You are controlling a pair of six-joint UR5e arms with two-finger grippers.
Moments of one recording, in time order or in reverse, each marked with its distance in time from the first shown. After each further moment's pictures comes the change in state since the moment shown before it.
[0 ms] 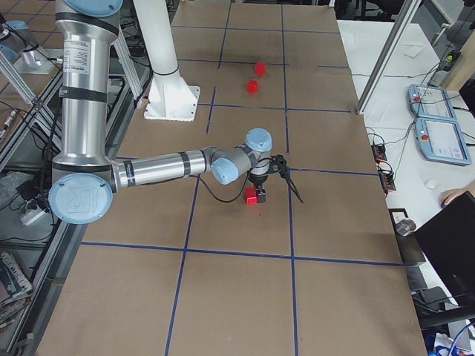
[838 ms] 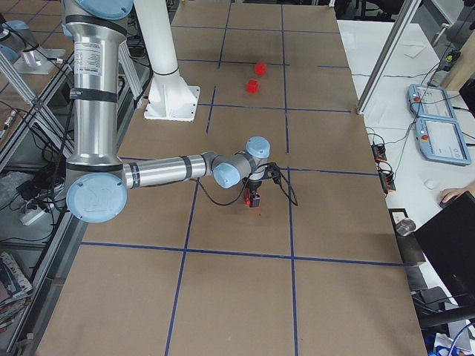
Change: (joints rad) left arm 0.000 0.001 0.003 0.000 0.000 0.000; right arm -0.091 0.027 -0.088 0.002 -0.016 0.000
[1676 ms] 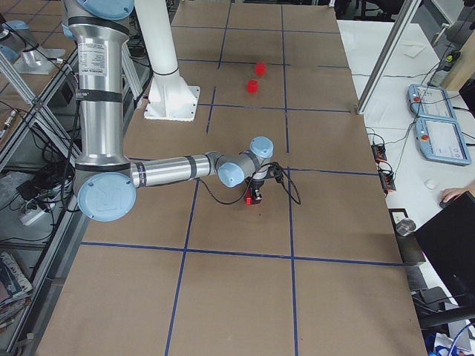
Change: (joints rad) left arm 0.000 -0.001 0.004 -0.002 0.000 0.000; right arm -0.009 0.040 -0.028 -0.004 0.000 0.002
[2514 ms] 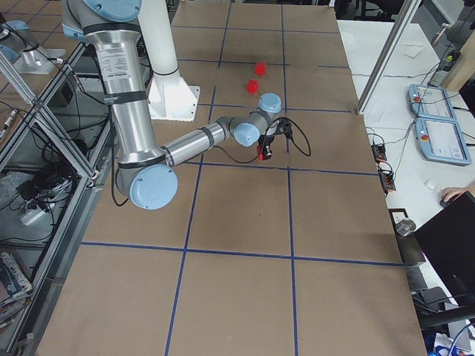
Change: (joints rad) left arm 0.000 0.000 -0.002 0.000 0.000 0.000; right arm -0.119 0.313 0.079 -0.120 -0.043 0.216
